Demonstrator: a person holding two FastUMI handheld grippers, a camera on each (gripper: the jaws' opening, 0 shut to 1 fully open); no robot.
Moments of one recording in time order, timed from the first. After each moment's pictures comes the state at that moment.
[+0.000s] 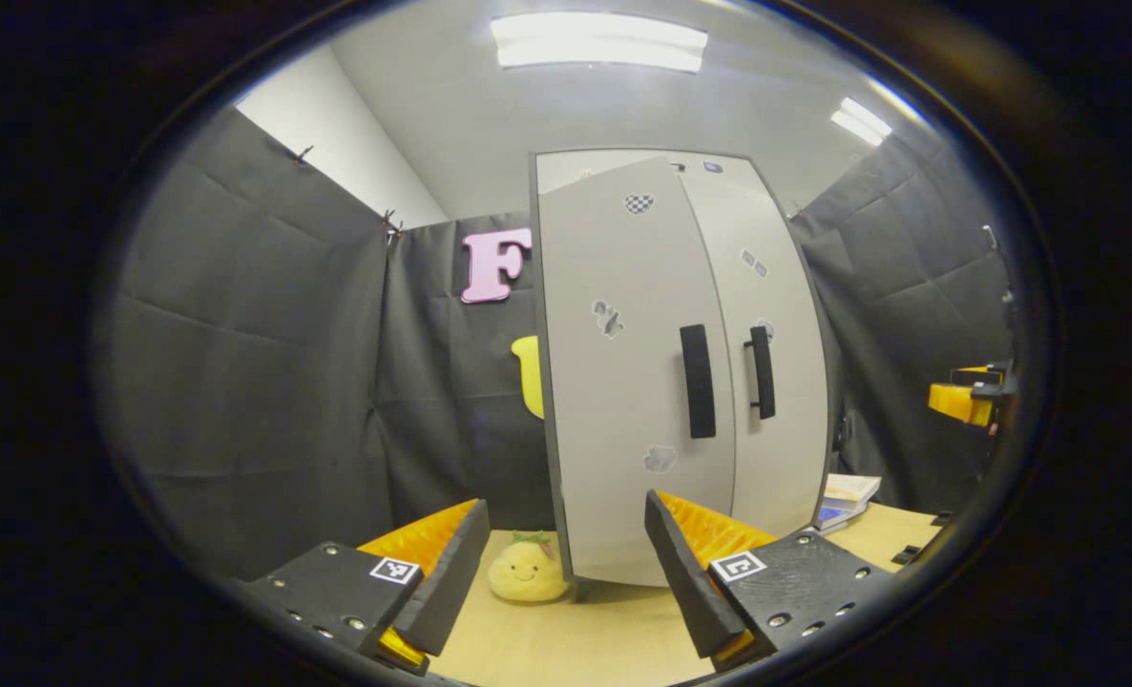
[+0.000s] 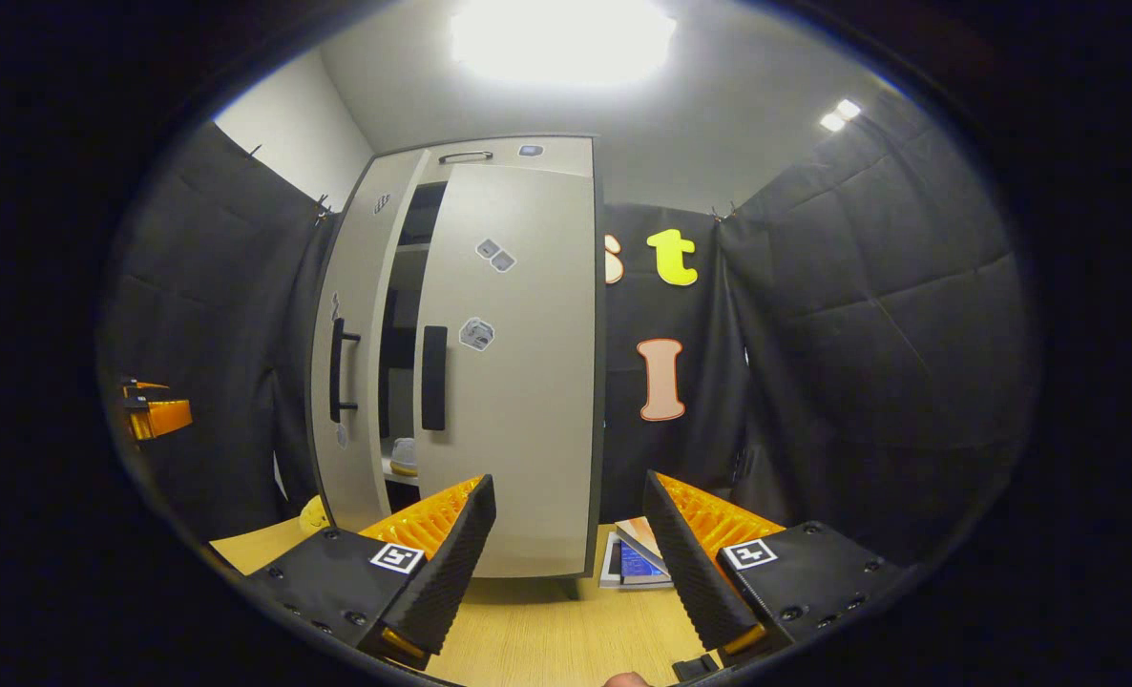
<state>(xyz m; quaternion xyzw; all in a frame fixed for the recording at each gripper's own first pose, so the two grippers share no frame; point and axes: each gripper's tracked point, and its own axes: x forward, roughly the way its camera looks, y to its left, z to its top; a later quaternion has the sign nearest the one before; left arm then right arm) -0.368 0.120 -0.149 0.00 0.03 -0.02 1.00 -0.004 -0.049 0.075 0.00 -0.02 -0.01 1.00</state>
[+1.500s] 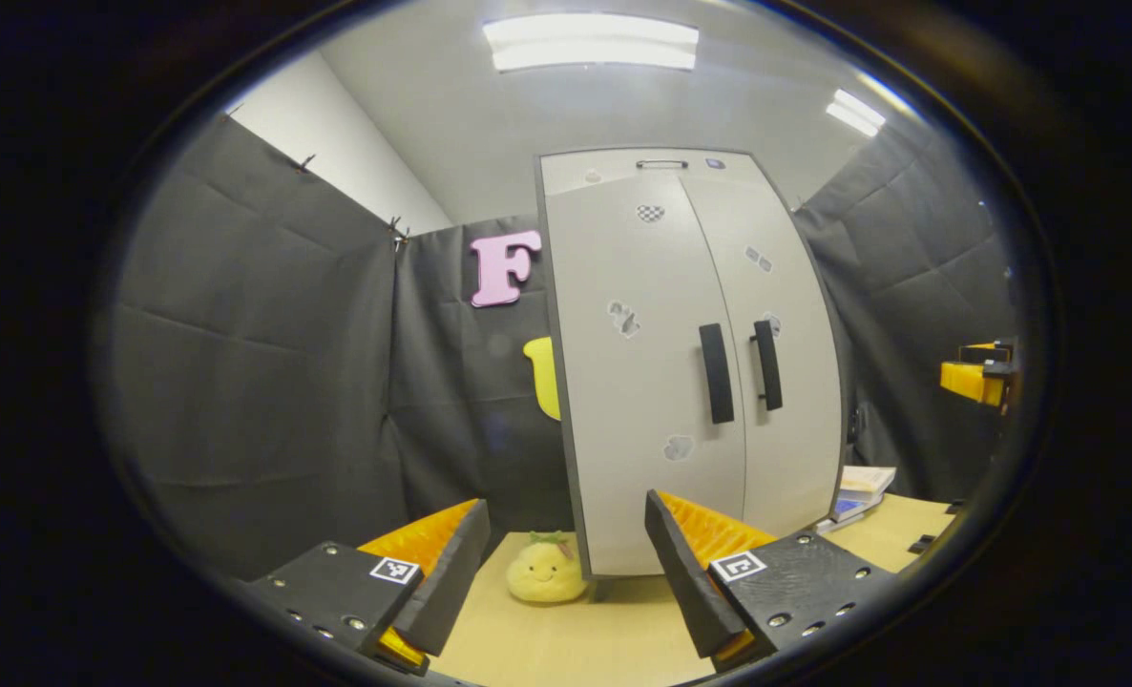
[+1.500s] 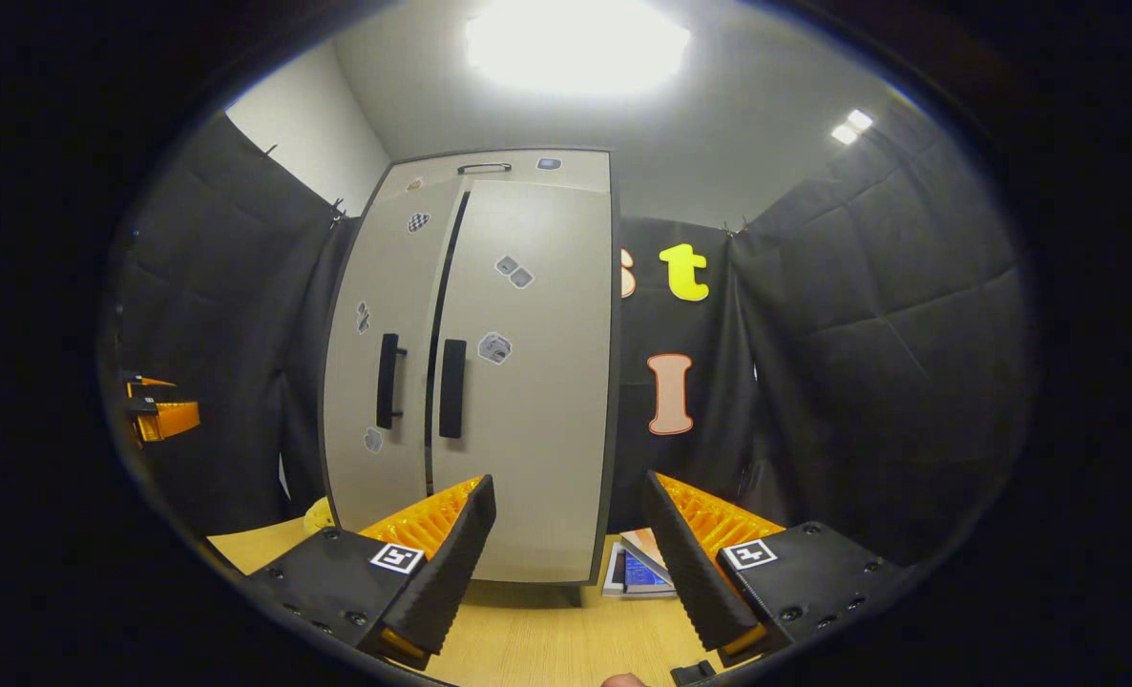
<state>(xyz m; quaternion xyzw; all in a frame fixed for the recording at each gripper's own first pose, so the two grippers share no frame) -0.374 0.126 -0.153 0.02 0.02 0.00 1.00 -0.011 -0.041 0.083 -0.01 -0.04 0.00 1.00</state>
